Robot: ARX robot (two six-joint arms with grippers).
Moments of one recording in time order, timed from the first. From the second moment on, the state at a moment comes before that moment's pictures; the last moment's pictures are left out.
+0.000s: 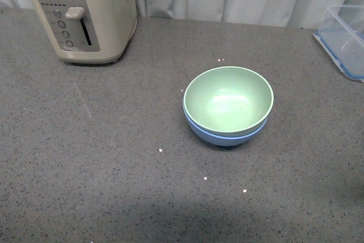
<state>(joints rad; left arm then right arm) 0.00 0.00 0.02 0.00 0.00 0.00 0.02 0.95 0.04 0.88 0.01 0.00</state>
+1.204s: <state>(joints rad) 0.00 0.00 0.02 0.00 0.00 0.00 0.00 0.23 0.01 0.24 0.00 0.00</state>
